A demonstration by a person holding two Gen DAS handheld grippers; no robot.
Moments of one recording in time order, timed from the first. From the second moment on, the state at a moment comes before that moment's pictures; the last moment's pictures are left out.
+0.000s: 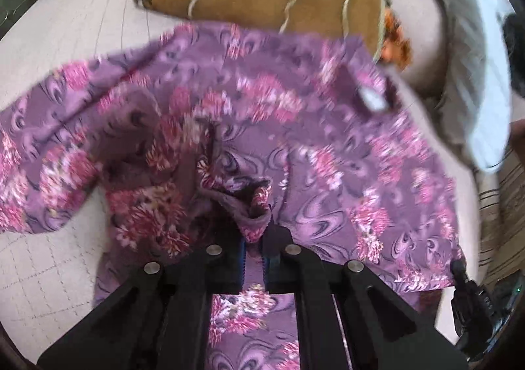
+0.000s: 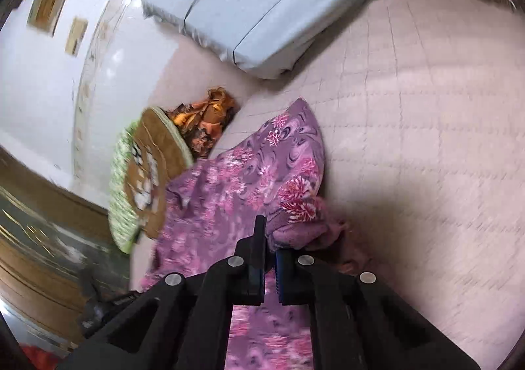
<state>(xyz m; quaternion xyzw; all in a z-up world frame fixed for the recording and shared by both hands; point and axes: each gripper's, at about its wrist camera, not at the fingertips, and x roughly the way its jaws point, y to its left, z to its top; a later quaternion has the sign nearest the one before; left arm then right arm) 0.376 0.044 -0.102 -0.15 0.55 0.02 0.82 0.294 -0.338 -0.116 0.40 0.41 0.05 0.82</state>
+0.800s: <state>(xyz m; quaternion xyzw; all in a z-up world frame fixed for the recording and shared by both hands) 0.376 0.048 -0.102 -0.15 0.56 0.02 0.82 0.304 -0.300 -0.121 0.22 0.47 0.02 0.85</state>
